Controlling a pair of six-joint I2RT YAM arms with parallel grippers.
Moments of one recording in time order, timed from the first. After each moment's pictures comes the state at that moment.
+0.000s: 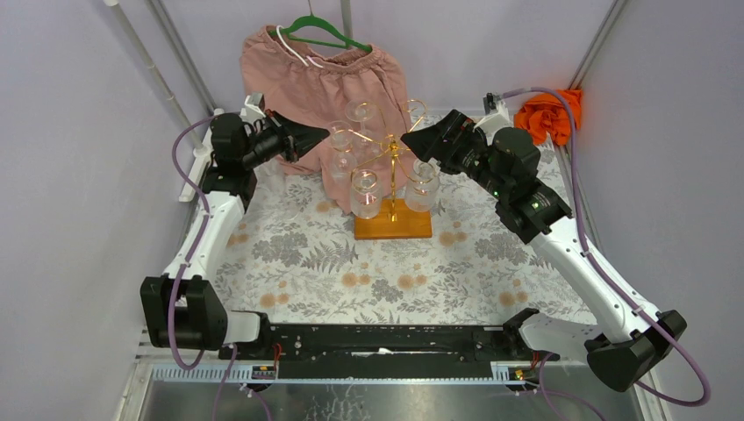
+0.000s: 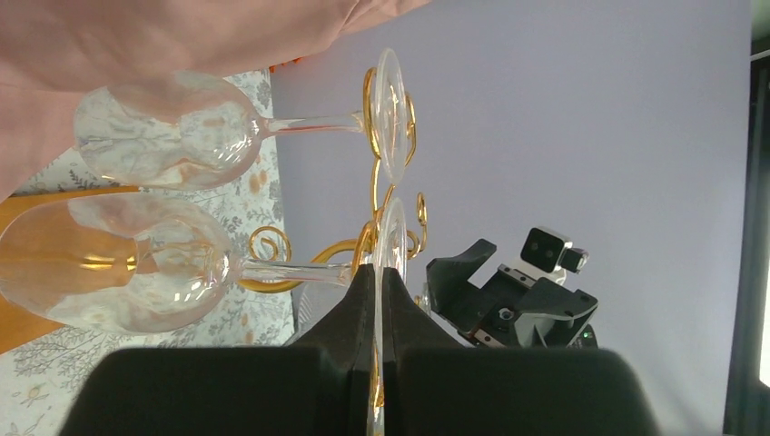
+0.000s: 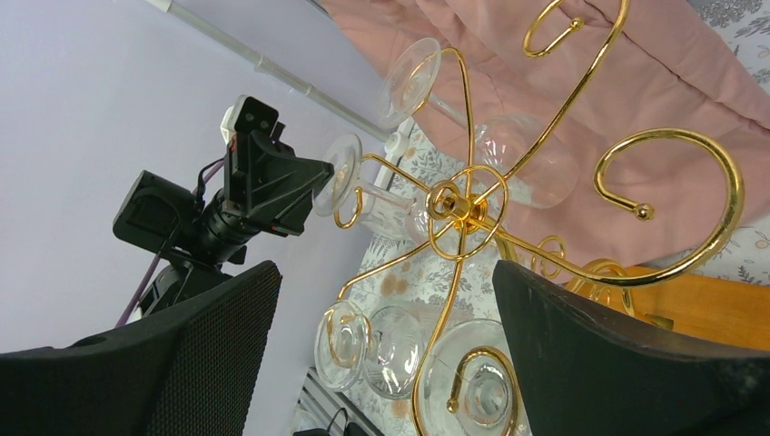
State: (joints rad) left arm -0.03 1.32 1.11 0.15 0.81 -1.36; right arm 0.56 1.13 1.23 -0.18 -0.10 0.83
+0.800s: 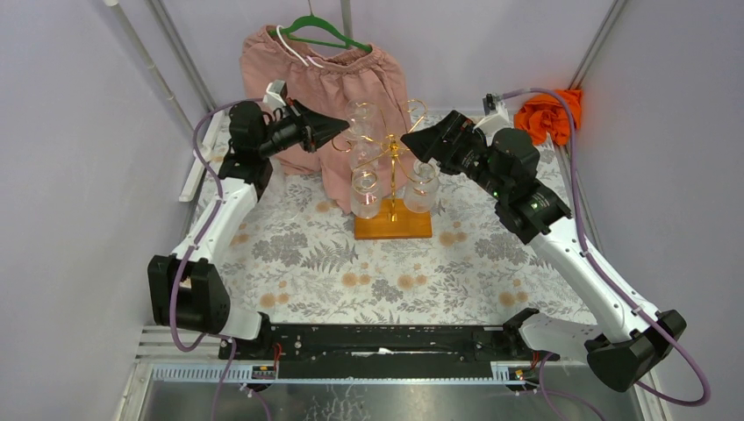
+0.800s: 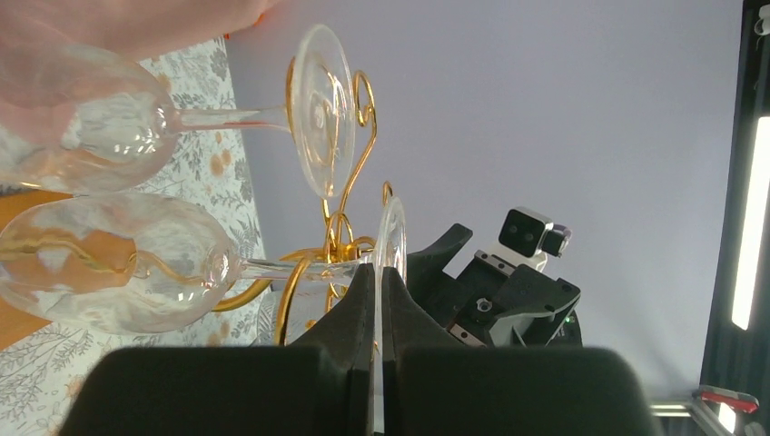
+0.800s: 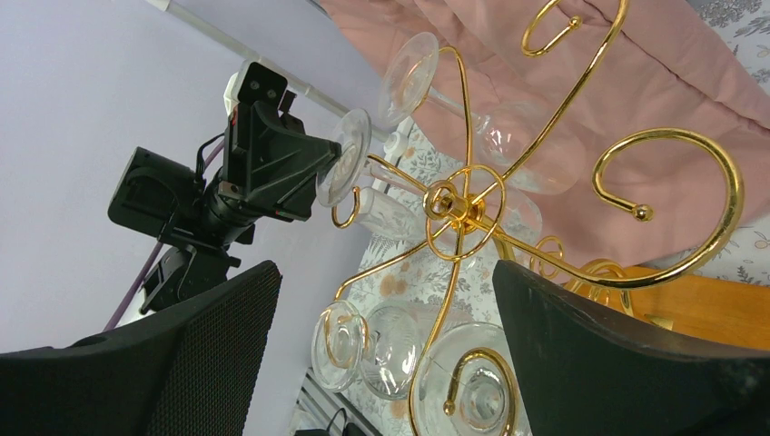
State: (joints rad) left arm -0.11 1.43 1.21 0.23 0.80 -1.42; right arm 0.56 1.13 1.22 -0.17 -0.10 0.83
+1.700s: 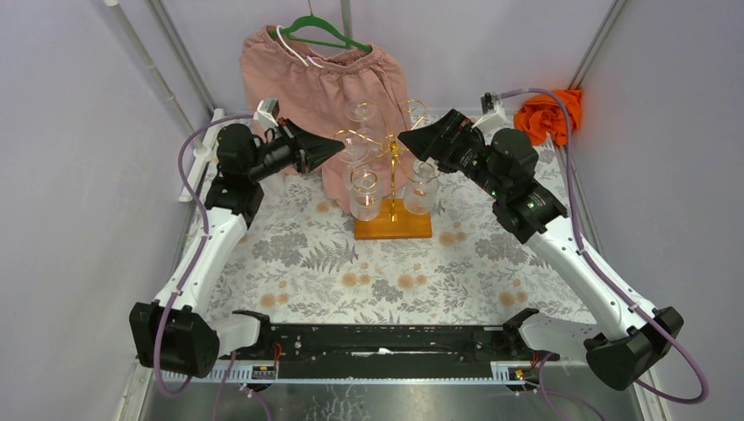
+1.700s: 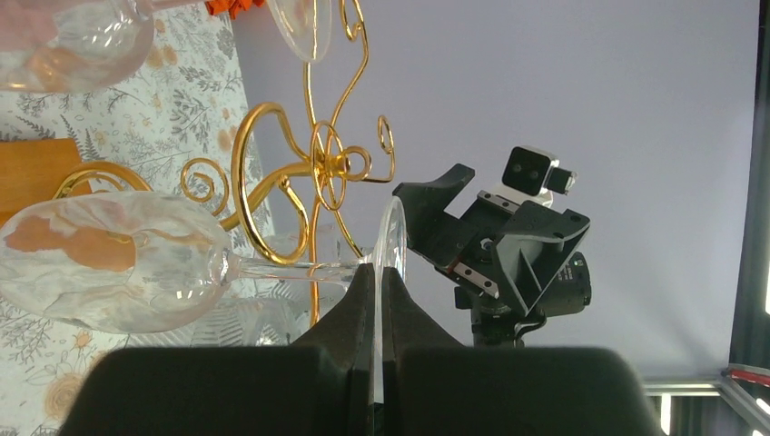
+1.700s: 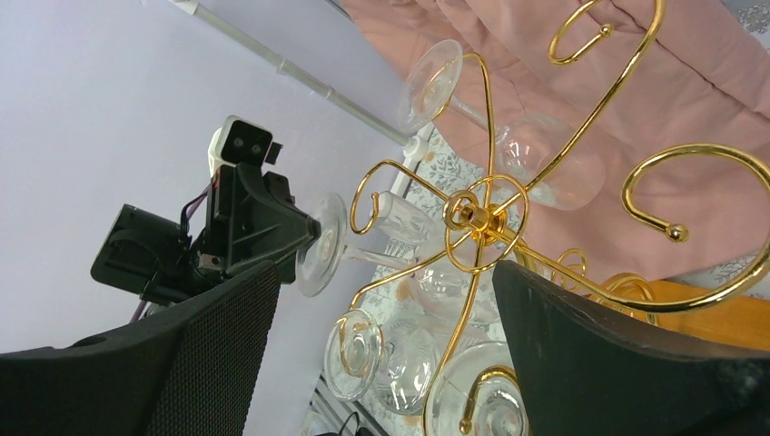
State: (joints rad) left arm -0.16 1.21 1.07 0.14 0.78 -1.37; right arm 0.56 1.14 1.20 -0.10 -0.13 0.85
